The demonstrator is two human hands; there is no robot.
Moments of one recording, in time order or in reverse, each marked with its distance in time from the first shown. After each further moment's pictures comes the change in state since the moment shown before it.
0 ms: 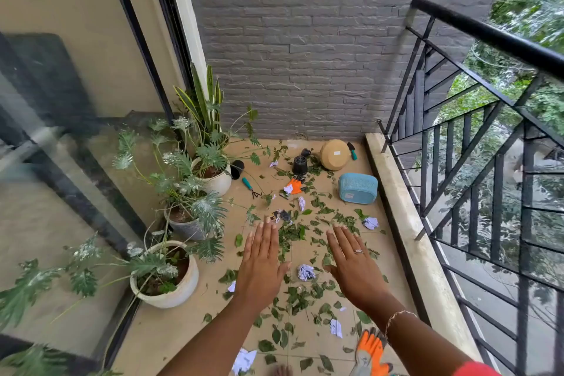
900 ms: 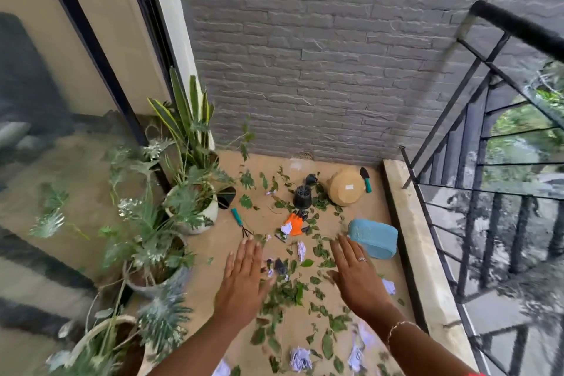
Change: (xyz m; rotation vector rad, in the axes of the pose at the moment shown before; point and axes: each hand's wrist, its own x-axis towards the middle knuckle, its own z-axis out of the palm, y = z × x) left_hand 0.310 -0.100 0.115 -0.050 -0.221 -0.084; right_hand 0.351 0.117 0.061 0.157 -0.243 0.069
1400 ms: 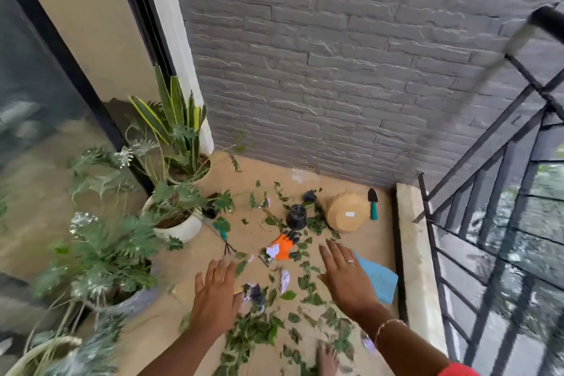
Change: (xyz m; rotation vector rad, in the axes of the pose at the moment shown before) left_hand 0.167 0.047 0.046 -0.007 -0.228 -0.306; right_hand 0.190 0.140 -0.004 -0.098 -0.061 -0.280
